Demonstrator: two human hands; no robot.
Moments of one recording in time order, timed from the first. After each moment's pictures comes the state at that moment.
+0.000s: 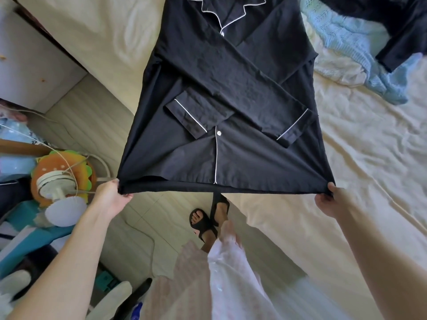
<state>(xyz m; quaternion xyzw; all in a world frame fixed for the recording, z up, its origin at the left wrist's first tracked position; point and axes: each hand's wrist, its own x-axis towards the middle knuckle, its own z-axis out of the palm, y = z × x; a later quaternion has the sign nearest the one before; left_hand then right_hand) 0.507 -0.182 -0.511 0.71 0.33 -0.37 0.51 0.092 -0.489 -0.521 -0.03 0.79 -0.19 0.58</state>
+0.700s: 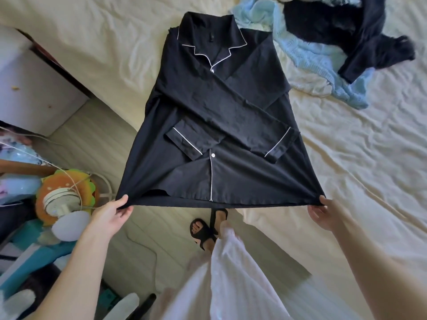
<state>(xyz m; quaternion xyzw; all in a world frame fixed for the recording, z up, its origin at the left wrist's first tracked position) 0.492 -0.149 -0.453 0.64 0.33 -0.42 0.54 0.063 -0.438 -0.461 -0.03 0.76 -0.21 0.61</state>
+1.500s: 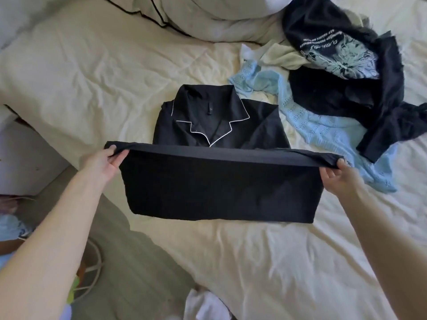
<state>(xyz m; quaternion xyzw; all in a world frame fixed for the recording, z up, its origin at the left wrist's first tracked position) 0.702 -0.503 -0.427 0.62 0.20 -0.34 0.68 0.273 -0.758 -0.459 0.00 0.63 -0.41 0.66</state>
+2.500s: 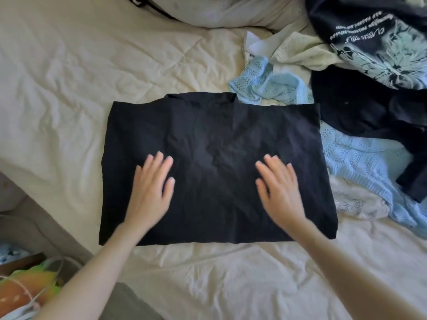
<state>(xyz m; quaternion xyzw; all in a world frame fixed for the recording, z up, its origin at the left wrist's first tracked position) 0.653 -0.591 -0.540 0.84 -0.49 -0.19 0.16 0.400 -0.753 -0.552 -0.89 0.40 -0.10 0.17</state>
